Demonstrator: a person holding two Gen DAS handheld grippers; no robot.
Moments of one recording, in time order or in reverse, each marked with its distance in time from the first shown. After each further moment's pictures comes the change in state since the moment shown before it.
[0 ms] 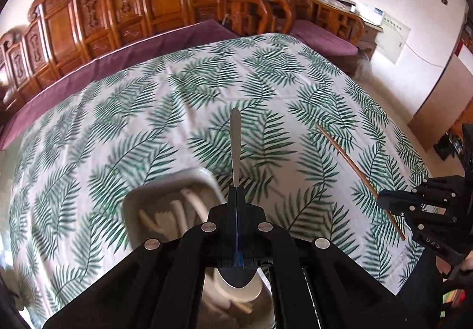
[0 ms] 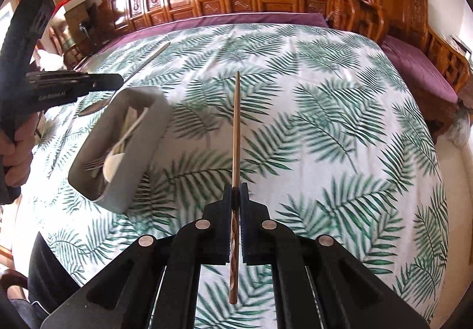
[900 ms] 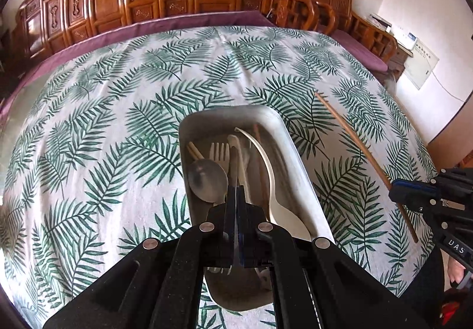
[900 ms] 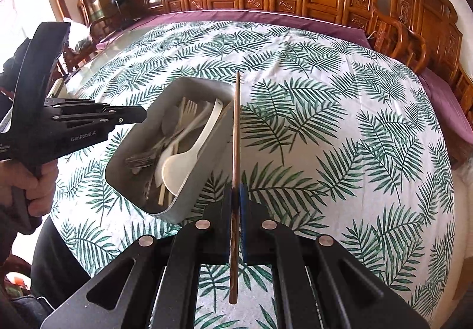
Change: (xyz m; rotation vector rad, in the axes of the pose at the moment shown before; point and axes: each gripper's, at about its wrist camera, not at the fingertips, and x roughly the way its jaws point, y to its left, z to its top) left arm -0.010 0.057 -0.073 -0.186 0.004 0.057; right arm 0.010 0.093 0.020 -0.156 0.033 0.048
